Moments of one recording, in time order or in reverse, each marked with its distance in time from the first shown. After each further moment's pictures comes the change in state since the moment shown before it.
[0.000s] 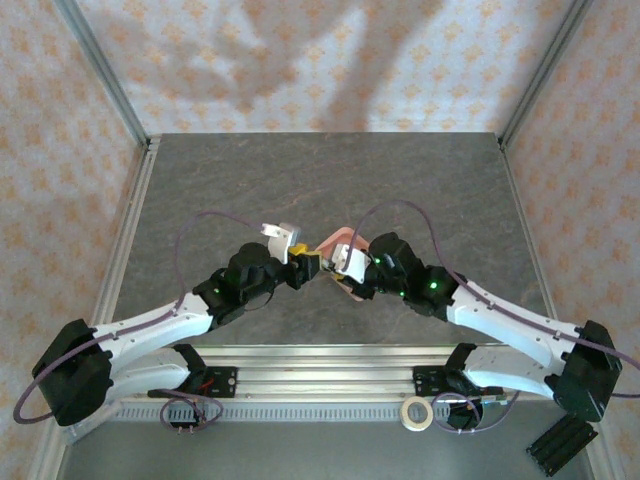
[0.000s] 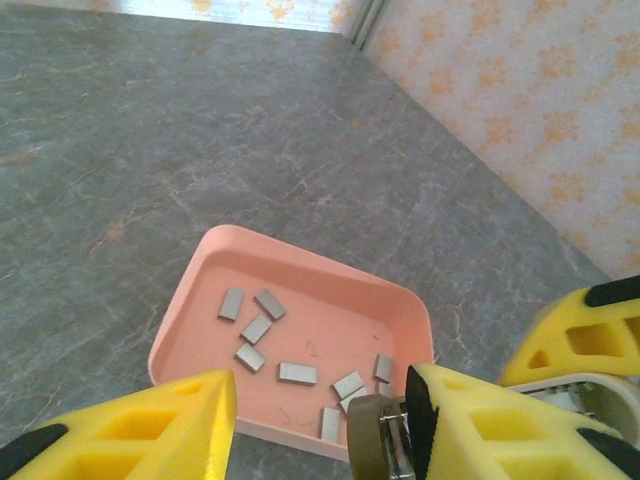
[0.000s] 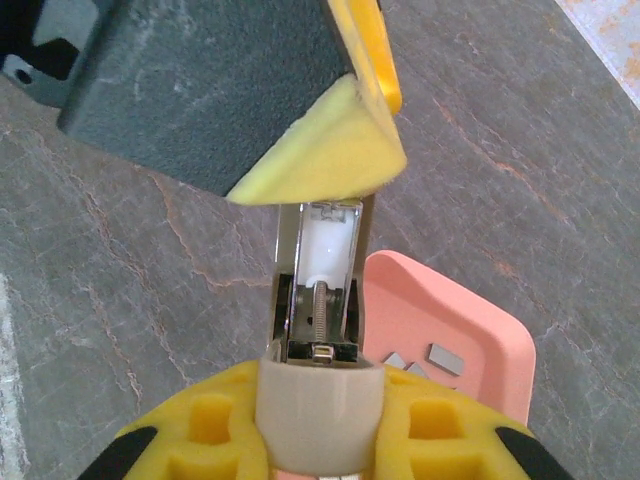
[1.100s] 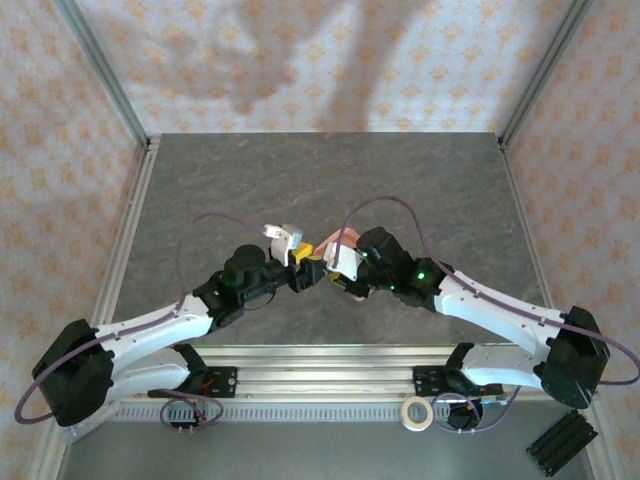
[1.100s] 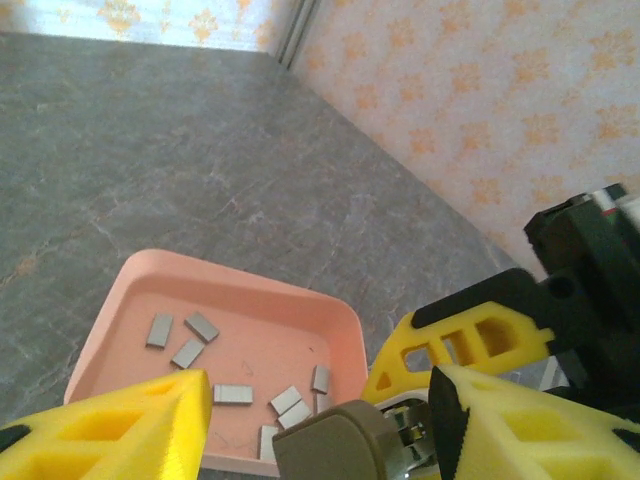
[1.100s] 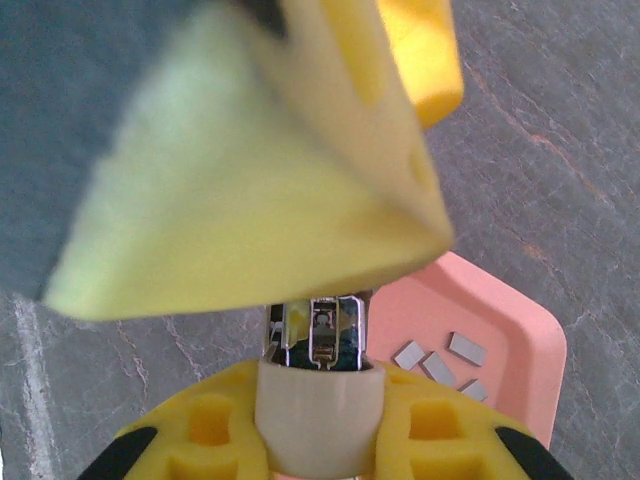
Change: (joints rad) left arm 0.003 0.006 -0.033 0.130 0.139 0.000; right arm 0.000 0.111 0.080 -0.074 0.003 -0.004
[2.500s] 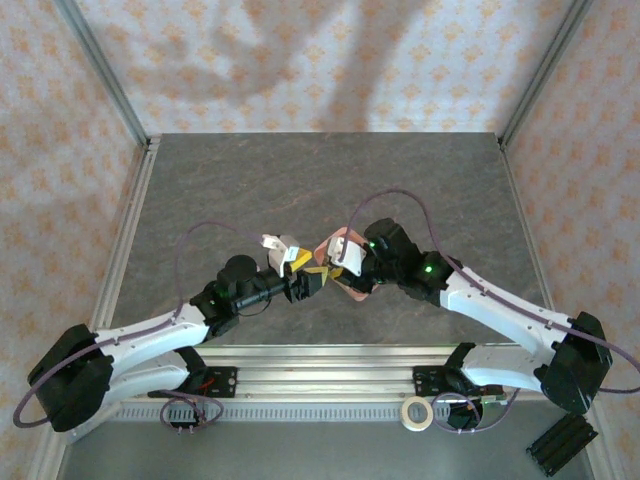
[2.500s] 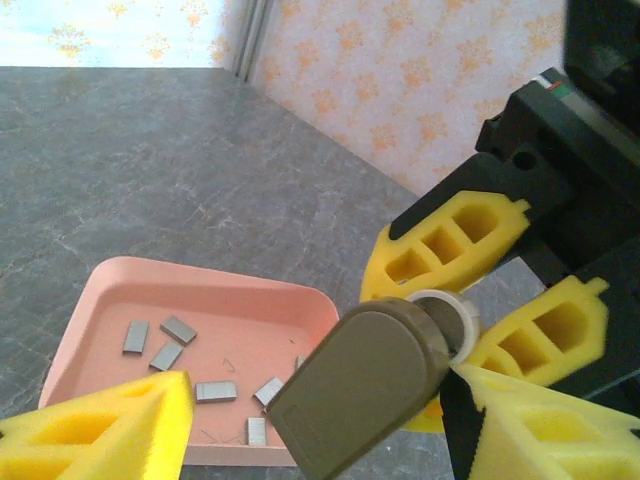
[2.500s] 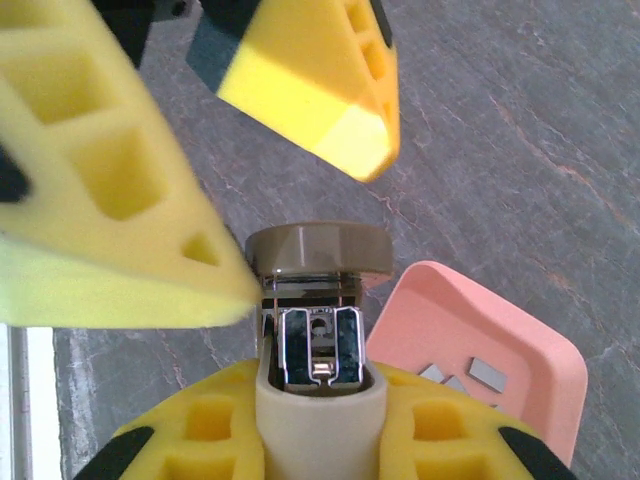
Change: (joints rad) left arm 0.000 -0.043 -0.110 0.138 0.068 0.074; right arm -0.058 -0.018 0.043 -0.051 -0.155 -0.022
